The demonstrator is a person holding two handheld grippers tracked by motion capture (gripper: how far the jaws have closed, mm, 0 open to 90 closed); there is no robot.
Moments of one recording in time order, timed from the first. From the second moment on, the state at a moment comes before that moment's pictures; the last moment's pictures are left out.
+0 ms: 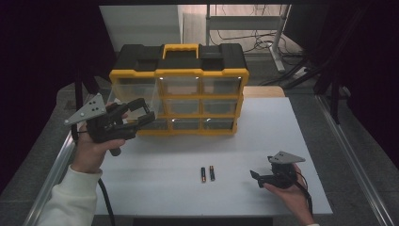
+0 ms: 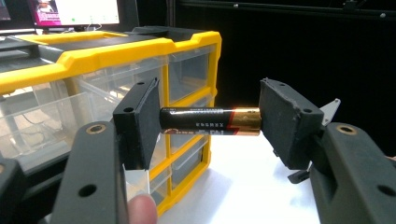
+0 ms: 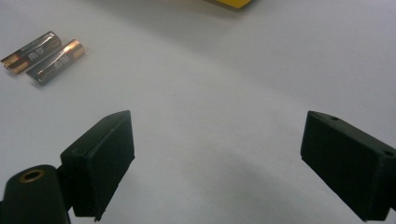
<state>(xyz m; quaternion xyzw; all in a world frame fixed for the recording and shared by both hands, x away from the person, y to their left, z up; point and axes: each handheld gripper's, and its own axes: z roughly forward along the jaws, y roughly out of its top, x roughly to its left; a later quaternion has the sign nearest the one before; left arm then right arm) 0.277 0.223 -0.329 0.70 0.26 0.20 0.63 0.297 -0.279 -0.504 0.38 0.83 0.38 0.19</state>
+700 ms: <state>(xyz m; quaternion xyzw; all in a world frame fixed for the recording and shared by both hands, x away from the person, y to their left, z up) 0.290 0.227 -0.310 0.69 0.27 0.23 0.63 0.297 -0.279 -0.503 0.38 0.82 0.38 0.19</state>
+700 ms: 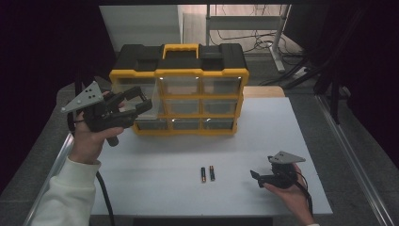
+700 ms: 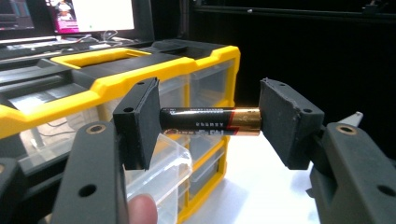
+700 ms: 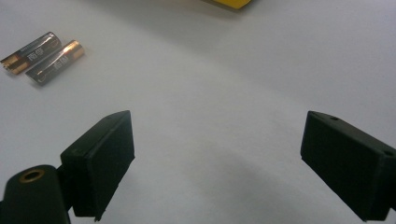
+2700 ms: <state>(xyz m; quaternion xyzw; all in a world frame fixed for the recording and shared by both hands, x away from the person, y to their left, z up) 0.315 0.238 -0.304 0.68 0.39 0.31 0.54 0.297 -0.280 -0.503 0.38 0.82 0.38 0.19</state>
